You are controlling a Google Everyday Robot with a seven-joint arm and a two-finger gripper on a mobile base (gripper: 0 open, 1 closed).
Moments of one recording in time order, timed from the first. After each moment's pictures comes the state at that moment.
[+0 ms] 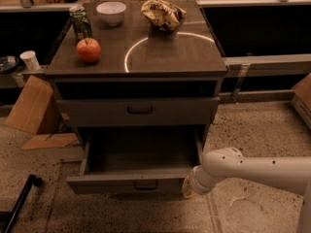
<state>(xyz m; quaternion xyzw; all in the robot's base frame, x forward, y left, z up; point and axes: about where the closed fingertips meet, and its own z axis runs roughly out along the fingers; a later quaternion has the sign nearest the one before) 0.471 -0.136 0.399 -0.76 0.63 0.09 0.14</state>
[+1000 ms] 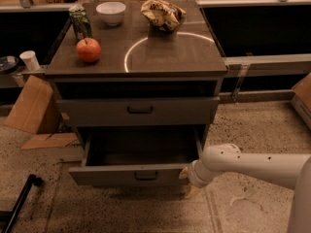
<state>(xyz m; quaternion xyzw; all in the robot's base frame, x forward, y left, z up) 0.504 -0.132 0.391 -0.75 0.63 0.08 0.16</state>
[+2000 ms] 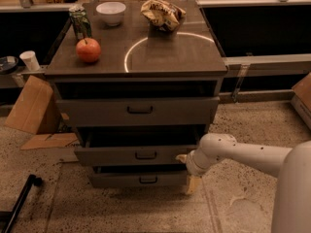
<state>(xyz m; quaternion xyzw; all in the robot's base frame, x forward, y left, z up) 0.549 -0.131 0.383 -0.75 0.63 0.11 0.17</state>
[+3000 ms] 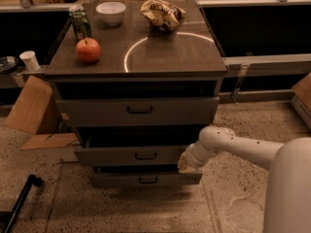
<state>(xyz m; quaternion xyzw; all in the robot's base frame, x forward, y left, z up) 0.581 -0.132 0.383 -0.75 0.63 0.11 0.18</state>
